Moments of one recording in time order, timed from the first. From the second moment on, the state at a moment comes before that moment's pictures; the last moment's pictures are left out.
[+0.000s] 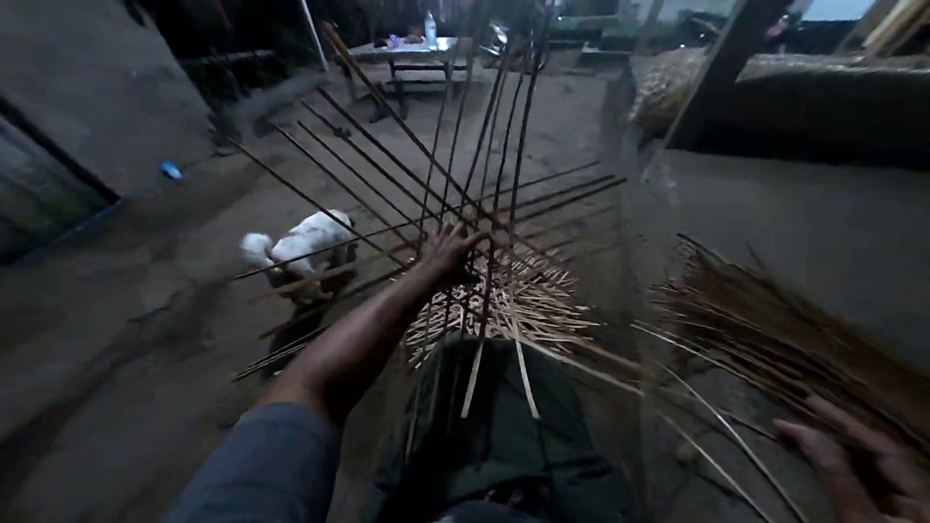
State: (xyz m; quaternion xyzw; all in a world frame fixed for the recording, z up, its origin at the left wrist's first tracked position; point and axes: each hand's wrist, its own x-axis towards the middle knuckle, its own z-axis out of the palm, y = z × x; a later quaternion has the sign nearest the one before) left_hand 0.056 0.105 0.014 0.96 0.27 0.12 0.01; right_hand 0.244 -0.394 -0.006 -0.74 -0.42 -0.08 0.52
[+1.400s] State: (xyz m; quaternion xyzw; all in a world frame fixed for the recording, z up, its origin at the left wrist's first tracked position) left_hand 0.018 -0.039 -0.139 0.94 0.29 0.05 0.19; right_hand 0.141 -0.239 -0.113 -0.42 -0.73 0.16 0.52
